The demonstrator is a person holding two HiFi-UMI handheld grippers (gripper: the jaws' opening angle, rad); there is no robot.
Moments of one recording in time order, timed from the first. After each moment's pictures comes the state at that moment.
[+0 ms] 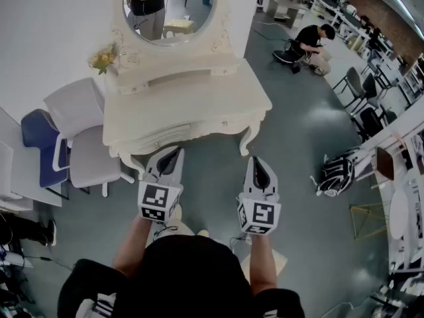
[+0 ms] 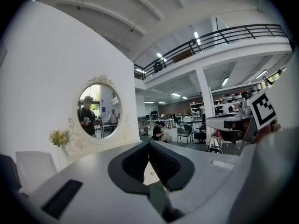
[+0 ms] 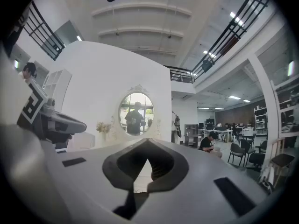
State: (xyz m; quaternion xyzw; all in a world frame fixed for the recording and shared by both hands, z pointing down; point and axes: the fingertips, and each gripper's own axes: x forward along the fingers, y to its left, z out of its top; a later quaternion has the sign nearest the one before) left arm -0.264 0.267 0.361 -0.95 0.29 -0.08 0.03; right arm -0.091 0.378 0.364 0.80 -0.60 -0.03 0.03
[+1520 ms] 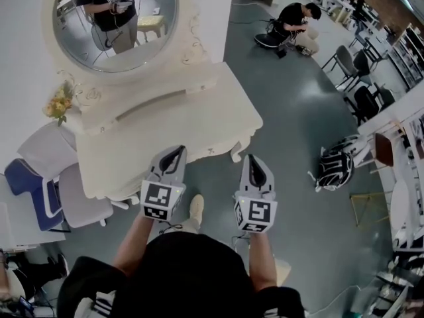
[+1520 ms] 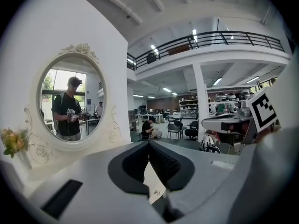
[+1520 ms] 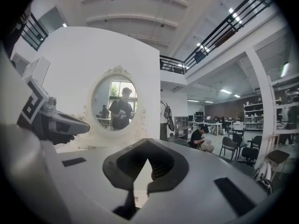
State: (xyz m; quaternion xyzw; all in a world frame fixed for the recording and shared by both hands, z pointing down) left arm -0.073 0.074 0.388 -0.97 0.21 -0.11 0.01; right arm 0.066 0.195 0.397 0.84 -0.55 0.02 0.05
